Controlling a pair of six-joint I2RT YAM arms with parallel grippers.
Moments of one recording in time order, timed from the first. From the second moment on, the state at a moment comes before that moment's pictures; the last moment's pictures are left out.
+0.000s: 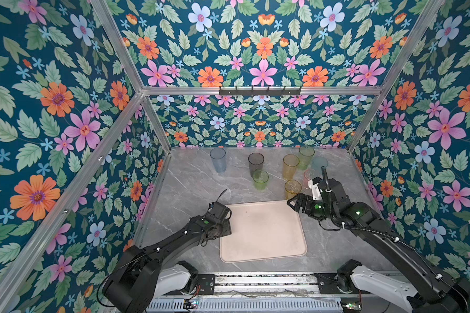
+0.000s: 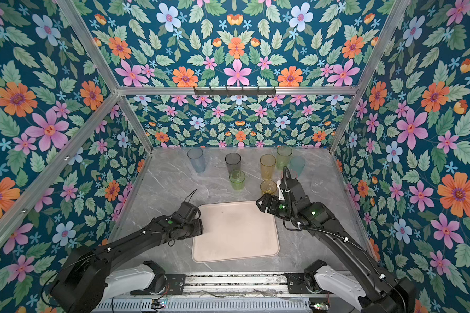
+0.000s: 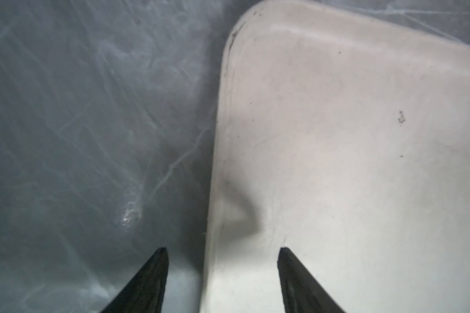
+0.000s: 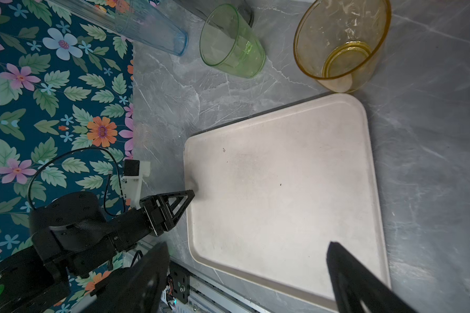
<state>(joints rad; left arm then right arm) -0.62 1.18 0.53 -0.51 -0.08 -0.75 0.54 1.00 0.93 -0.70 -0.22 0.81</state>
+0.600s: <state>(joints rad) -0.62 1.25 0.52 -0.33 0.05 -0.75 0.54 1.06 0.94 -0.68 -0.24 0.81</state>
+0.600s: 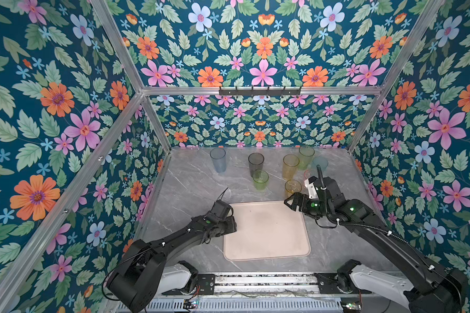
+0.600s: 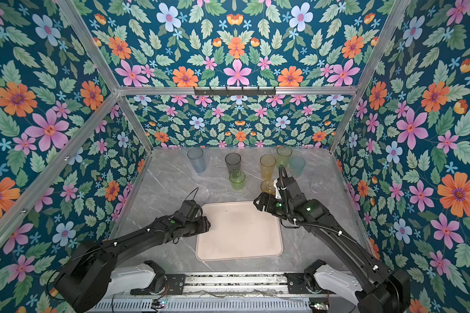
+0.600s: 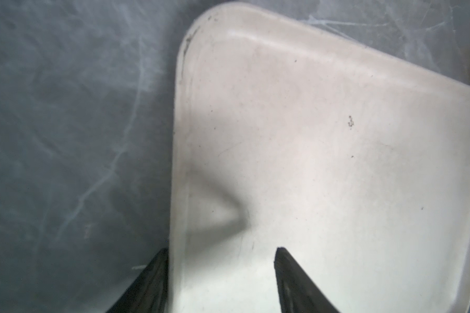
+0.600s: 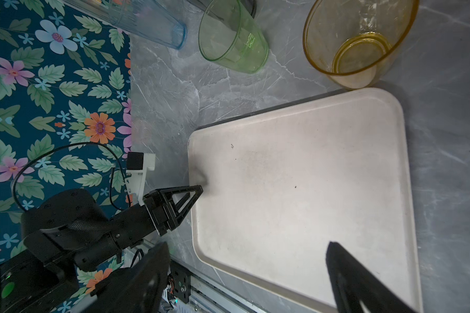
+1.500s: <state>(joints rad) -0.52 1.32 0.92 -0.47 -0.07 -0.62 0.54 1.07 0.83 -0.50 -0.18 0.72</state>
